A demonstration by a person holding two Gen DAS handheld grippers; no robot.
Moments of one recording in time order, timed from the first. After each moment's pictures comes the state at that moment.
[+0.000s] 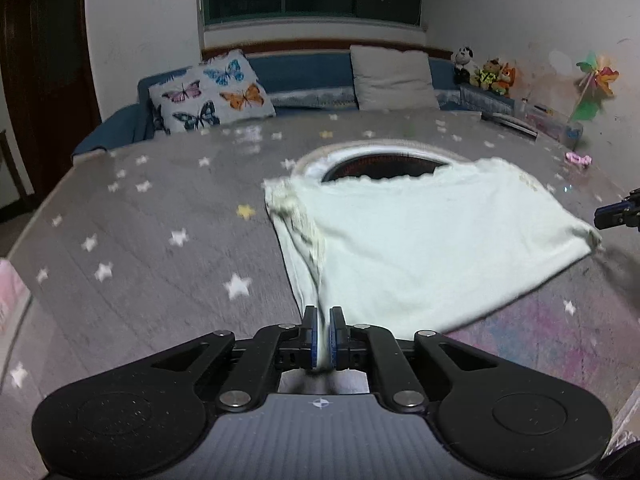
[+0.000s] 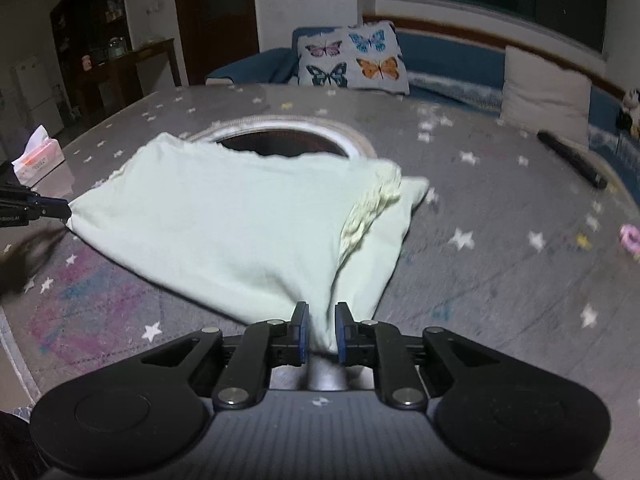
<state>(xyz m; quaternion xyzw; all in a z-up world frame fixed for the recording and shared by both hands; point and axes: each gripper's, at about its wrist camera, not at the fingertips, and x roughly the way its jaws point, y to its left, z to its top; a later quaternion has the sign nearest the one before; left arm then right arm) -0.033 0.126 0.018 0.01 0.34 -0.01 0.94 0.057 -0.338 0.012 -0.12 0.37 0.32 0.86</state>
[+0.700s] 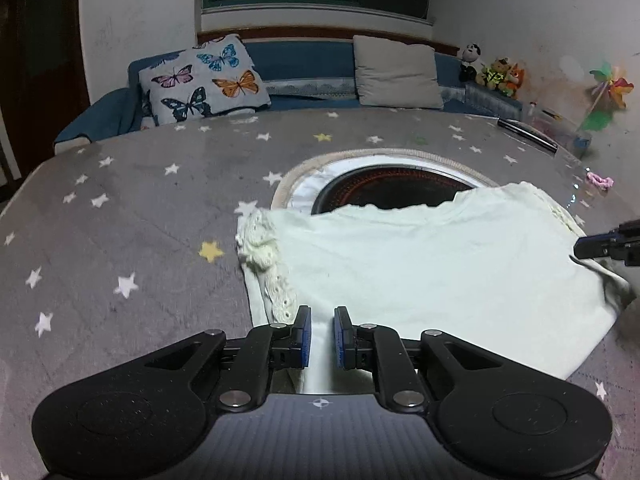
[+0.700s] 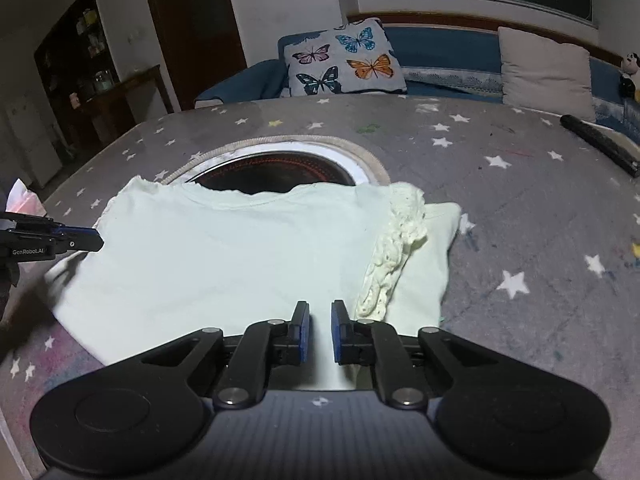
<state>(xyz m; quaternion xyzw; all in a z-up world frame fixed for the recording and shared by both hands) 0.059 0.123 -0.001 -0.02 0.37 -0.02 0.93 0.121 -0.294 -0.013 -0.05 0.38 0.32 0.86</state>
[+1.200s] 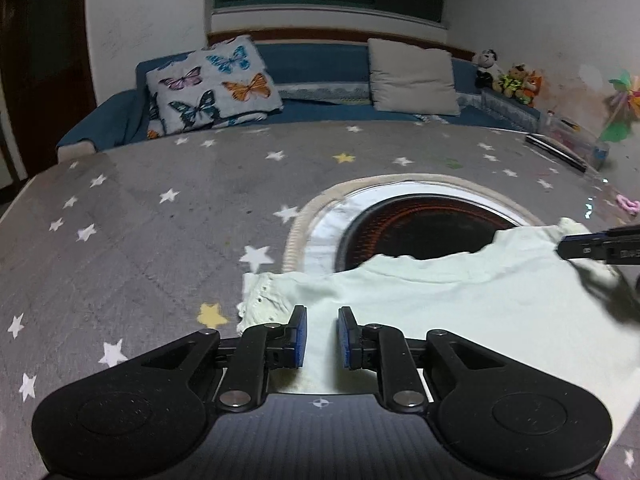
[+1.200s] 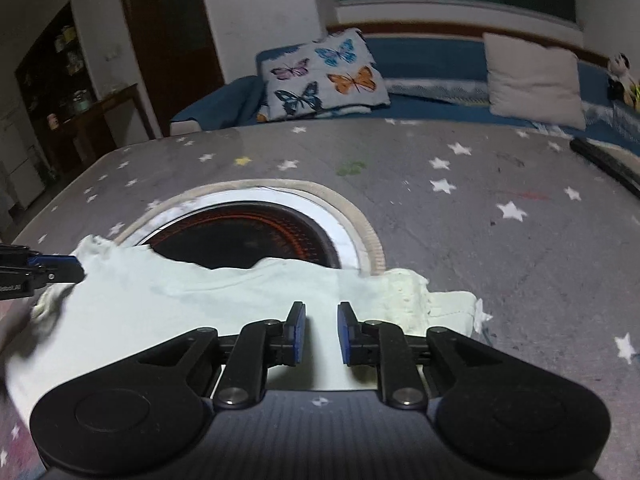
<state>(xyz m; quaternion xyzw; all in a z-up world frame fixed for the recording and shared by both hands) 0.121 0.136 -0.006 -0.03 0.37 0.00 0.93 0.193 -0.253 -0.021 -0.03 0.38 0.29 0.88</state>
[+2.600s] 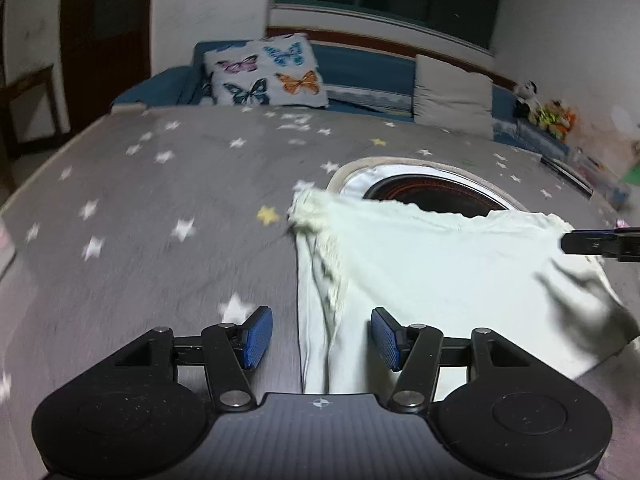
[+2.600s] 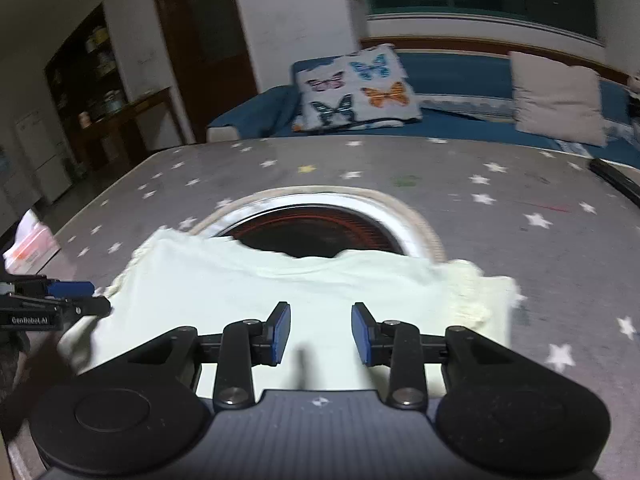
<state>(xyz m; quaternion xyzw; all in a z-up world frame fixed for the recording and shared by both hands) 0.012 0.132 -0.002 -0.10 0.36 0.07 0.93 0.127 -0.236 0.014 -0.04 0.36 0.34 0.87</state>
